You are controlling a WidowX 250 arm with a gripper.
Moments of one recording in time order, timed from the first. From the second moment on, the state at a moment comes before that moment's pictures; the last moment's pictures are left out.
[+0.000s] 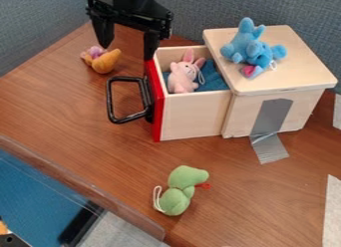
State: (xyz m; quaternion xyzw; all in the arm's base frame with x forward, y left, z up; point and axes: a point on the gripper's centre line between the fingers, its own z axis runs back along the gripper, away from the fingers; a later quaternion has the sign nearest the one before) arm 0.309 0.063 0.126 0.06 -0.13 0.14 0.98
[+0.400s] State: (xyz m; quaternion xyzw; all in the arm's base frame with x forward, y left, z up) arm 0.328 0.050 0.108 0.04 -0.11 0.12 0.99
